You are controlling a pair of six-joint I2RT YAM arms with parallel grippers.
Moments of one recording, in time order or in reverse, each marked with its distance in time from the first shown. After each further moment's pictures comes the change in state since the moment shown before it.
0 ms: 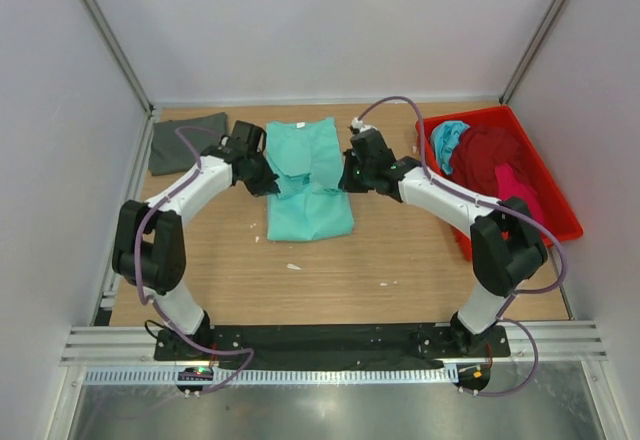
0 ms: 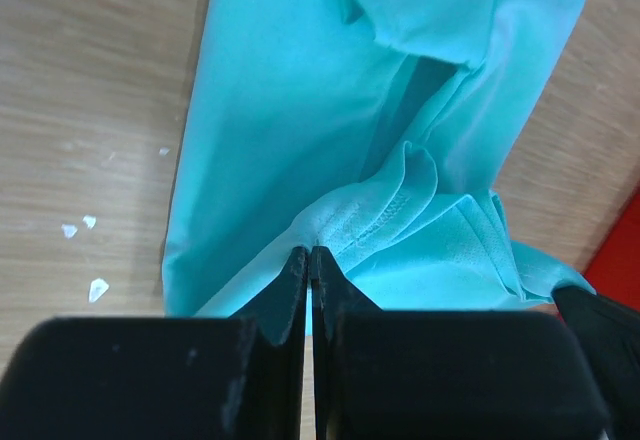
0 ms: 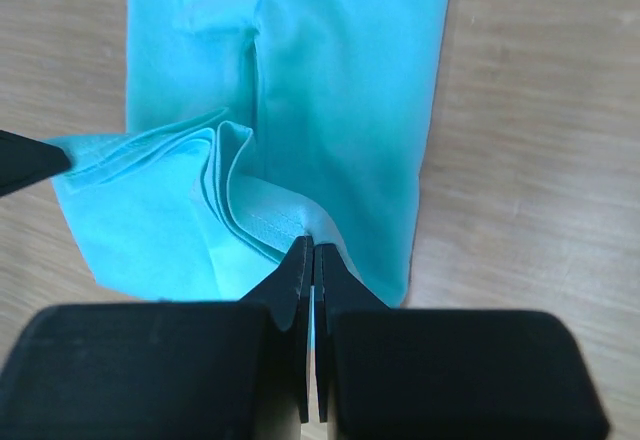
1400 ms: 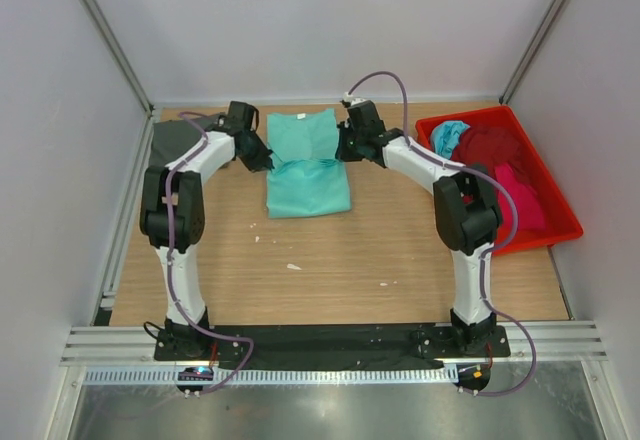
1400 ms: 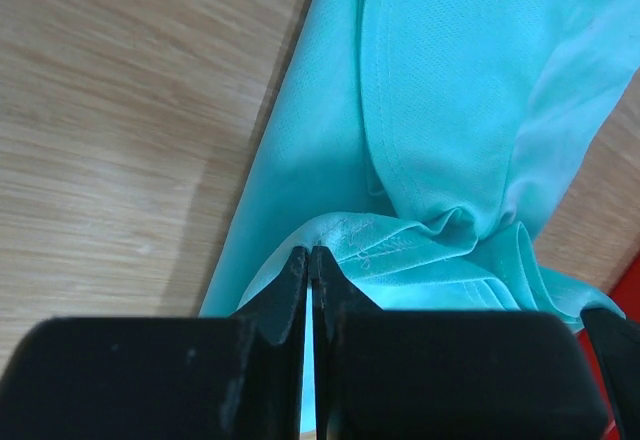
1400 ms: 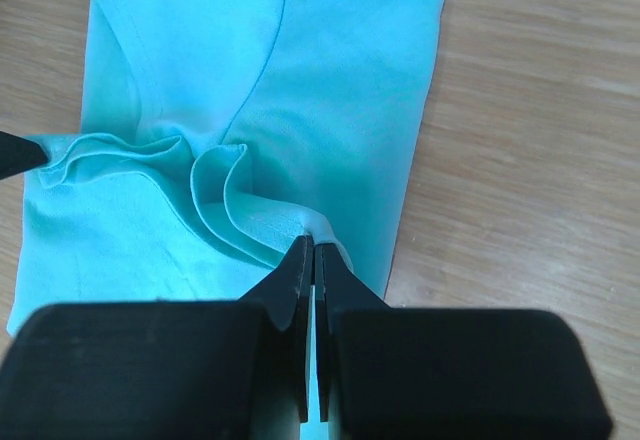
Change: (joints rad) left arm 0.124 0.364 0.326 0.053 0.023 0.025; right arm -0.127 0.374 0.389 0.043 -0.066 -0.186
